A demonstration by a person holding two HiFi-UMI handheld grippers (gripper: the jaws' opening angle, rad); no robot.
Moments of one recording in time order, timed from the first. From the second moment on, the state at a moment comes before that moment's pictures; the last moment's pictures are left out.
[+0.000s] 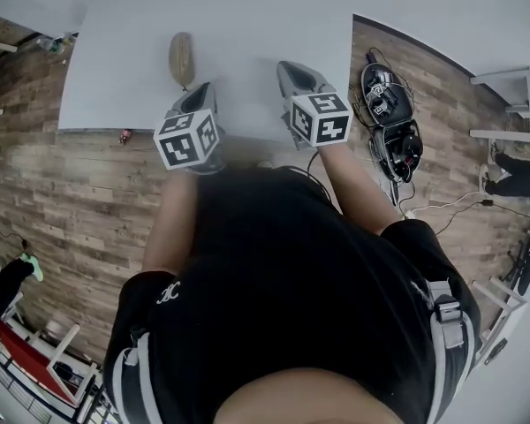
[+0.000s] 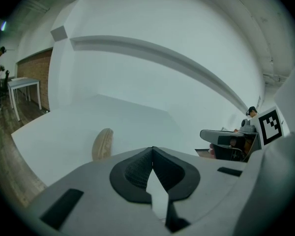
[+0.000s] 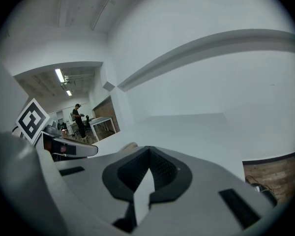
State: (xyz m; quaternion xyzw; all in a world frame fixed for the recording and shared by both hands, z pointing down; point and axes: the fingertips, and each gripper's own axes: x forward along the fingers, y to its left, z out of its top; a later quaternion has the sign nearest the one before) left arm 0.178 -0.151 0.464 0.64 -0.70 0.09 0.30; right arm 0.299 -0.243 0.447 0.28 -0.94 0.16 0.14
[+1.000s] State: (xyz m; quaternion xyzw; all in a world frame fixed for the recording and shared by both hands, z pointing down) left arm 0.212 -0.120 0.473 0.64 -0.70 0.09 0.29; right arm 0.333 -0.211 0.452 0.28 -0.94 0.14 0.14
